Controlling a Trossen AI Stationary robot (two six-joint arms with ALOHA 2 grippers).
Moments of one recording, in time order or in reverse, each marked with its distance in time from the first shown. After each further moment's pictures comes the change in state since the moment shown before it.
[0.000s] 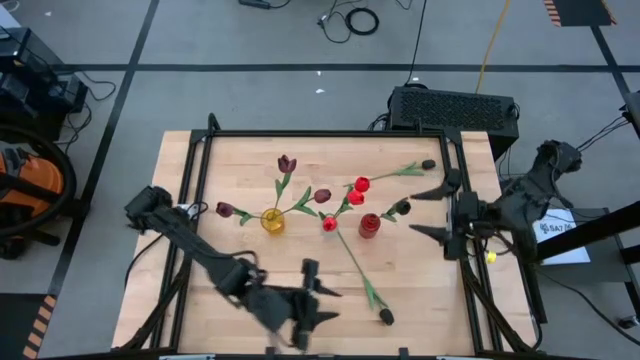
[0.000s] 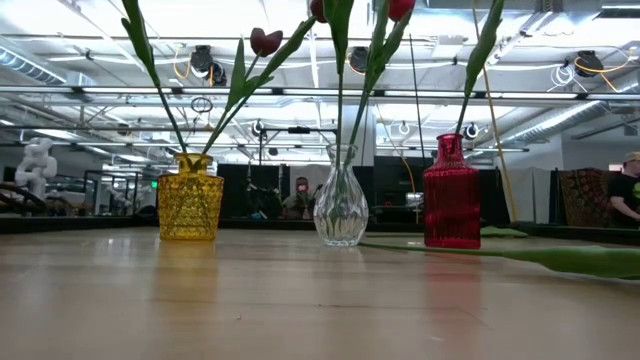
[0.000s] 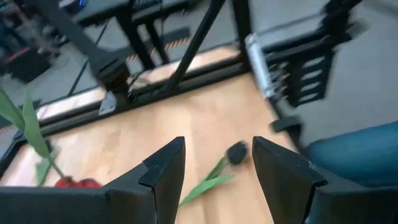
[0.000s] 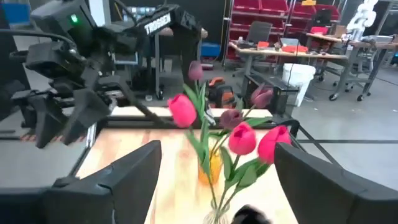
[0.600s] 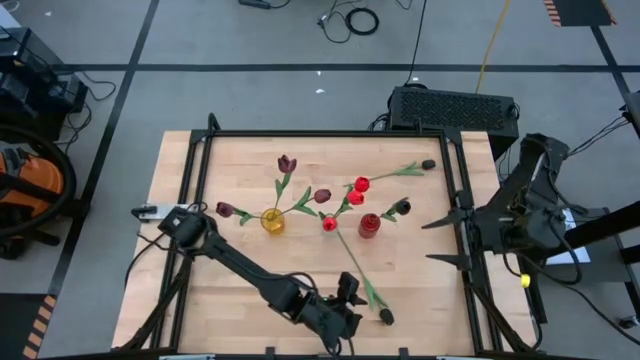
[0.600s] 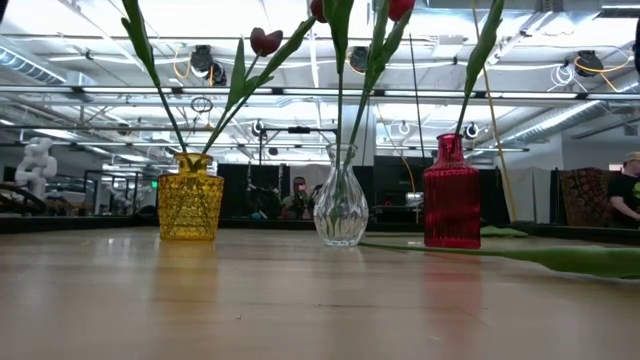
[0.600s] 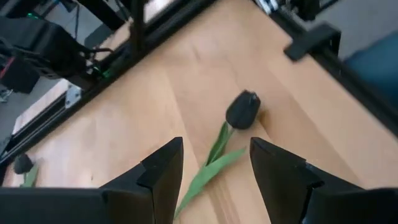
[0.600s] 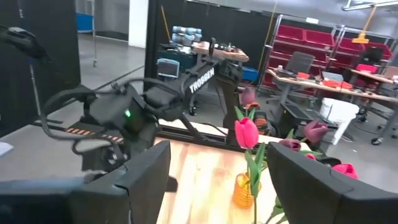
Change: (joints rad) left arm 0.071 0.394 0.264 -0.095 0.062 0.241; right arm 0.273 0.043 0.000 0.136 0.099 -0.146
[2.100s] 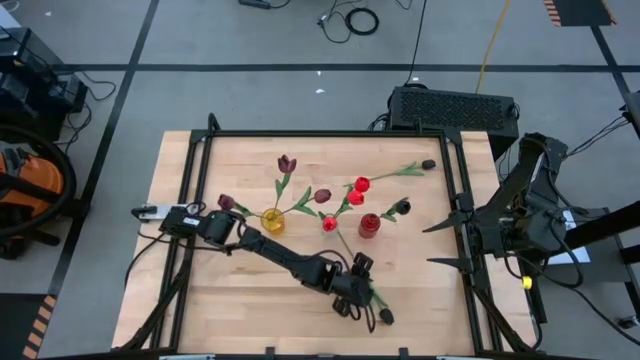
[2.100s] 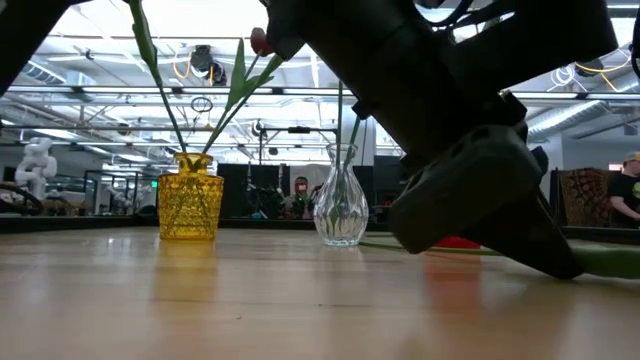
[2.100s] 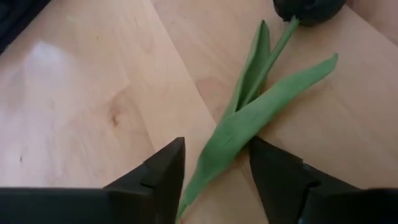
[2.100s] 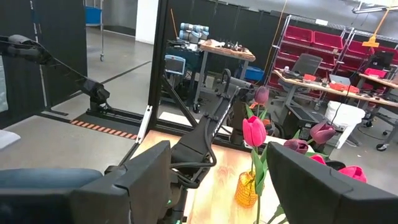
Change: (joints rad) left arm 0.192 0.213 -0.001 0.057 0.186 0.102; right arm 0.024 0.003 0.000 -0.019 -0.007 -0.016
